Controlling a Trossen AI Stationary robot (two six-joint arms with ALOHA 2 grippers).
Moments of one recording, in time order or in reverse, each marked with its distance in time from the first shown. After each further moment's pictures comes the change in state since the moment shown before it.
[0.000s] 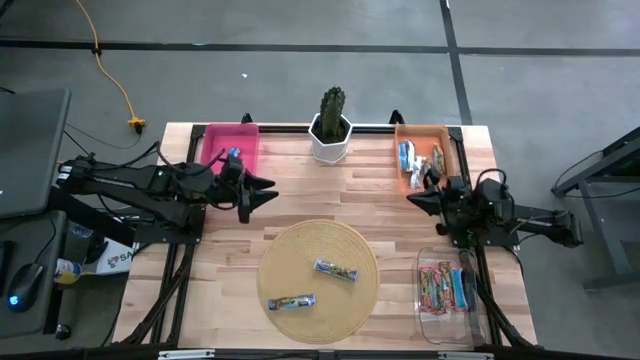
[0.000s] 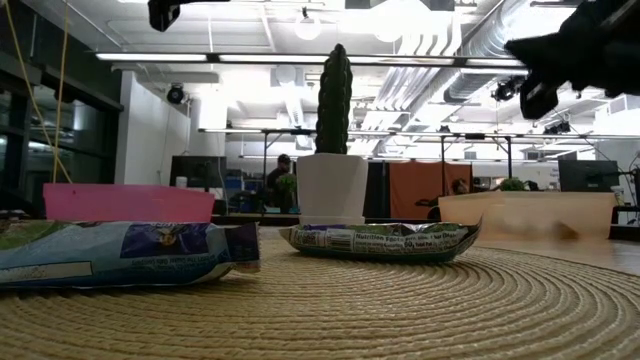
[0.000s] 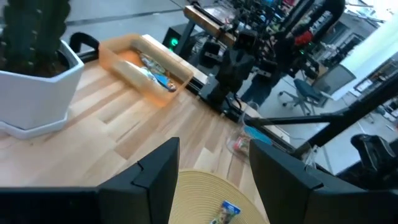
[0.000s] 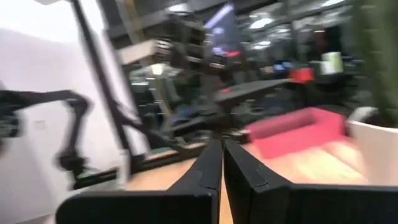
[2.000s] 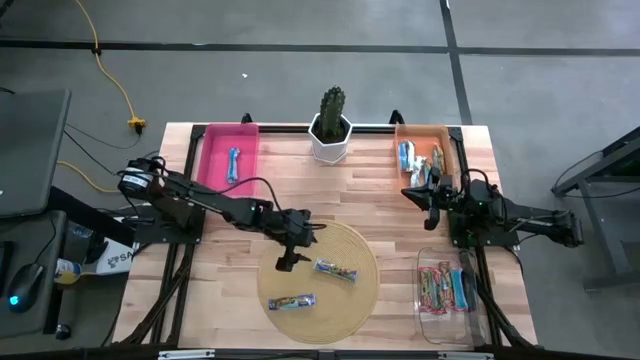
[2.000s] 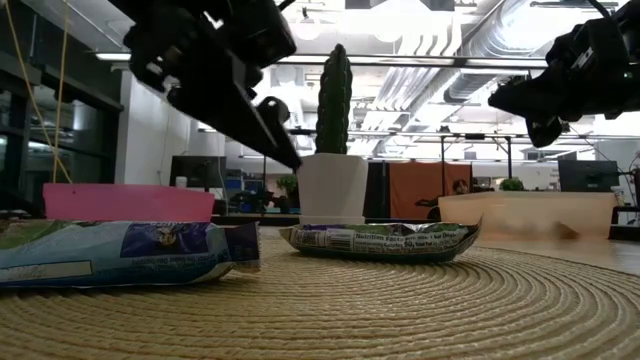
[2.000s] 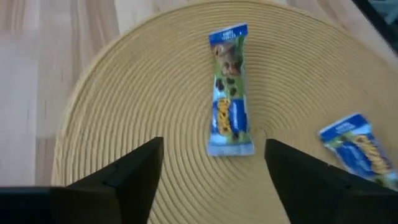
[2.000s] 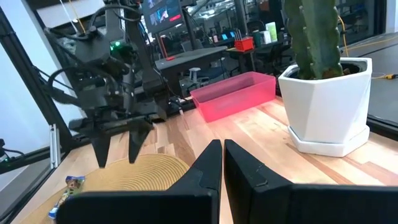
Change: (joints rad) left arm 0.000 0.764 0.007 0.261 0.482 0.677; right arm 0.000 0.021 -0.001 -0.207 0.215 -0.057
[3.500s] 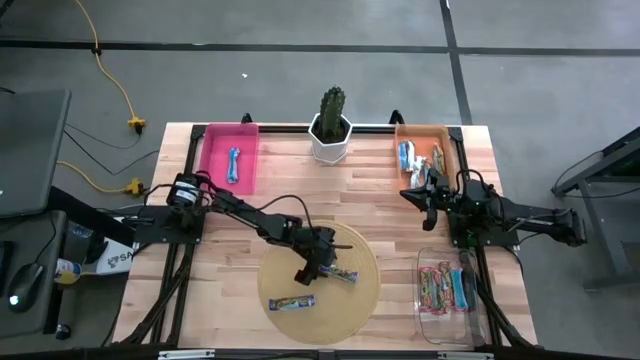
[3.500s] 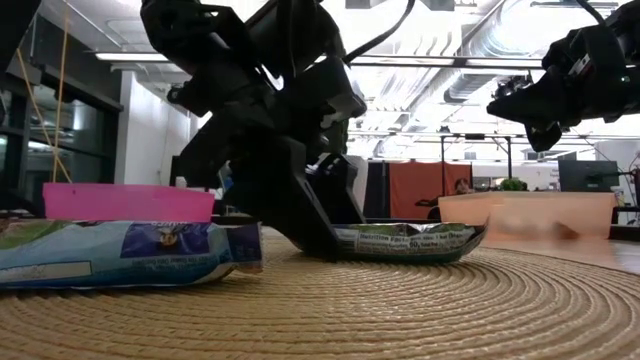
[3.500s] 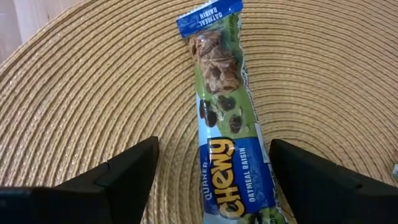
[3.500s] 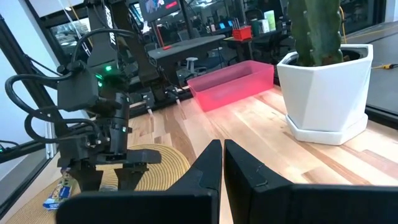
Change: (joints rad) left arm -0.025 0.387 0.204 0.130 0.075 0.126; right arm 0.000 0.046 0.000 0.000 0.000 0.000
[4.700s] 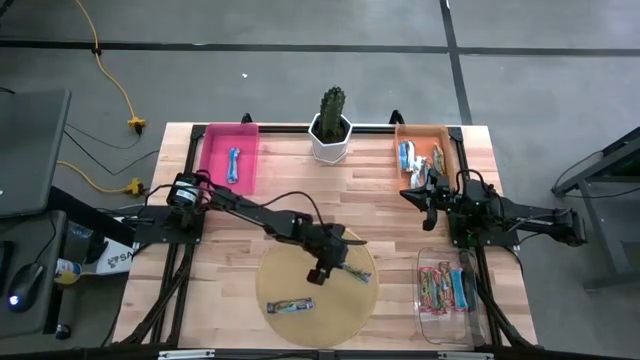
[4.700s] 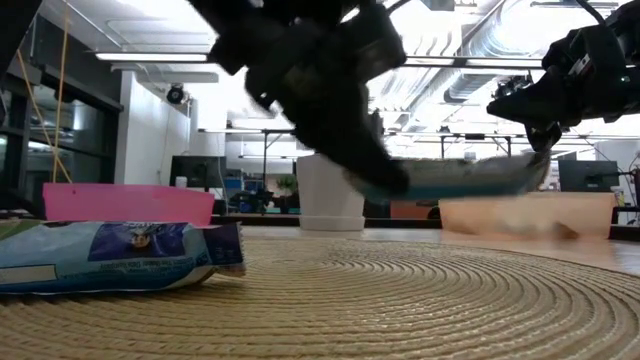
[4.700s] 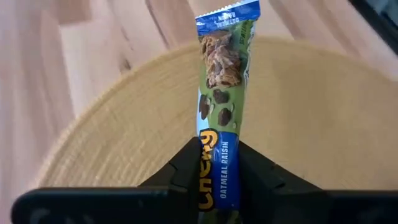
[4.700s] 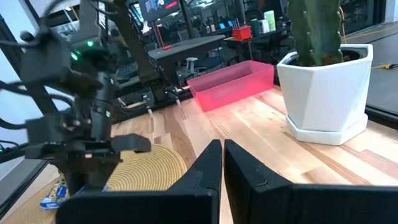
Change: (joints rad) left arm -0.001 -0.005 0.201 -0.178 -0.018 -0.069; right arm 0.000 0.000 0.000 0.000 0.000 0.000
